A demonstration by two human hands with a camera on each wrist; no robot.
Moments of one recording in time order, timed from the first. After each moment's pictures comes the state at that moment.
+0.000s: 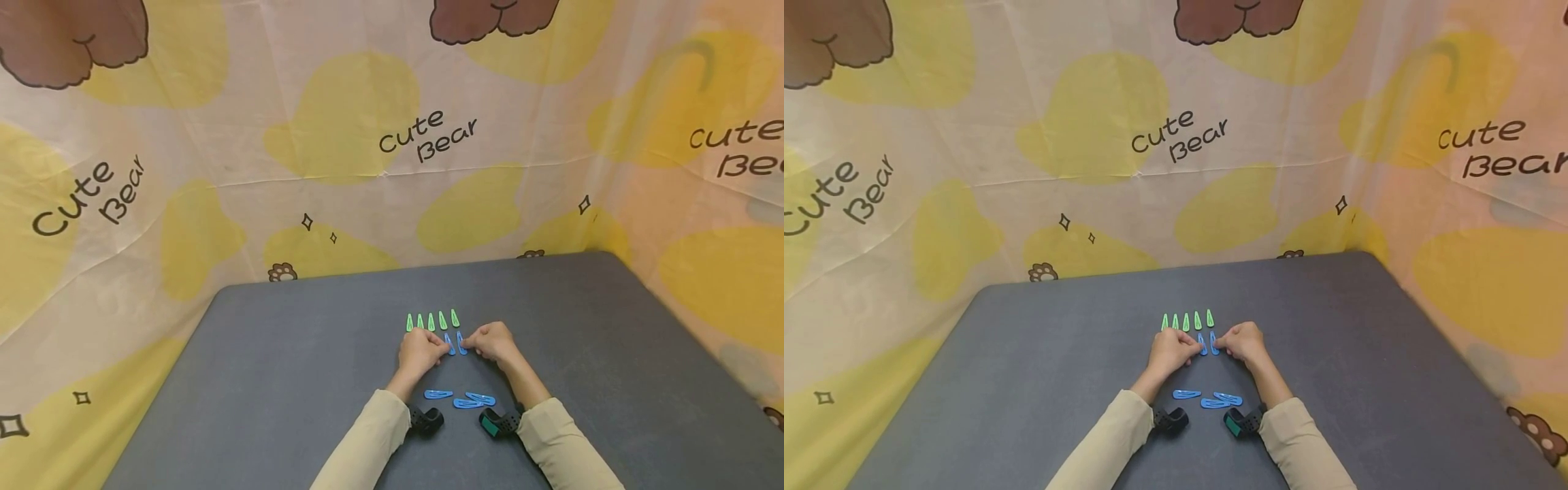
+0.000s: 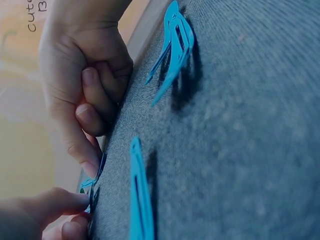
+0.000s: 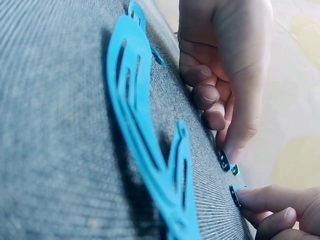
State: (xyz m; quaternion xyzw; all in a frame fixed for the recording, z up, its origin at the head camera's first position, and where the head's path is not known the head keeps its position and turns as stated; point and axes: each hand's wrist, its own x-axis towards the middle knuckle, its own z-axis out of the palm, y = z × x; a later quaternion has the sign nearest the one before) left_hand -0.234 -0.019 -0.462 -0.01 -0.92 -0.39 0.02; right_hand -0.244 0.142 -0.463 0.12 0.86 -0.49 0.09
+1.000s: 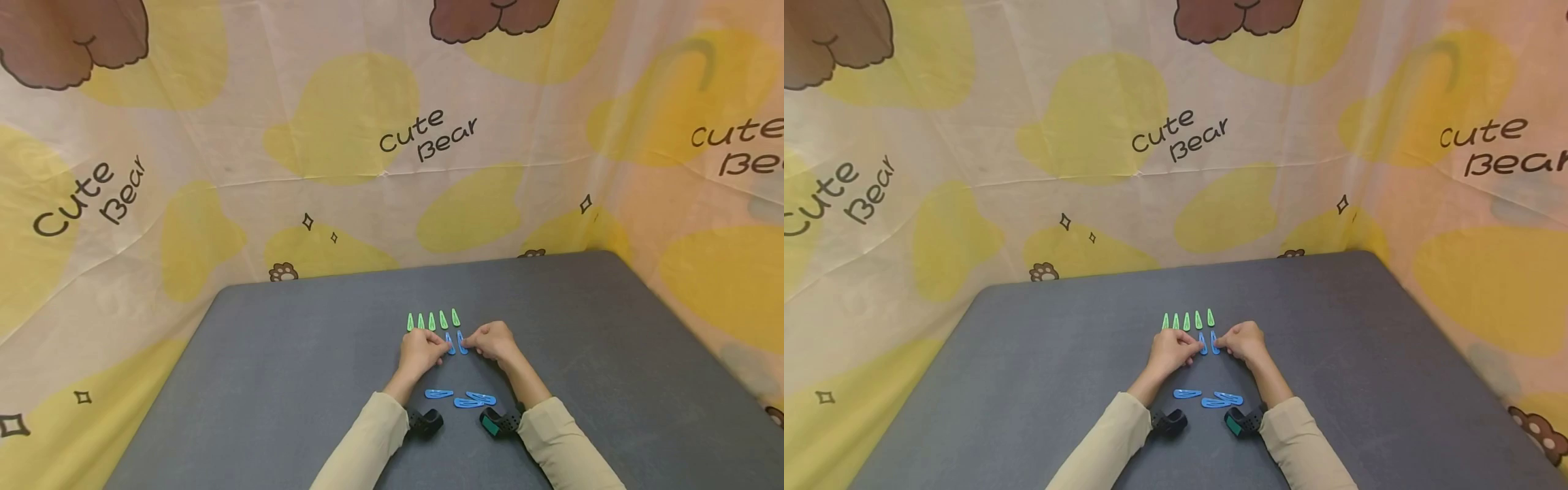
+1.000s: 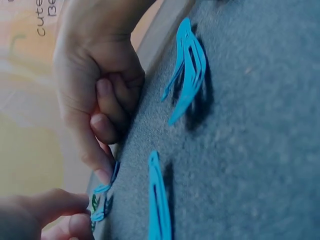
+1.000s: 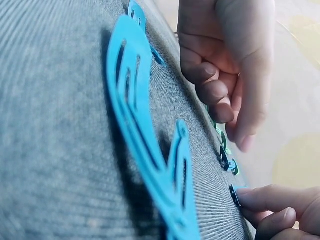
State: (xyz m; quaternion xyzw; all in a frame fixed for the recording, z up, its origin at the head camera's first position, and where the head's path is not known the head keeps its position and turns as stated) left_hand -0.232 -0.022 -0.462 -0.03 -0.89 -0.45 0.01; right_hand -0.246 0.143 -0.465 0.13 0.85 -0.50 0.09
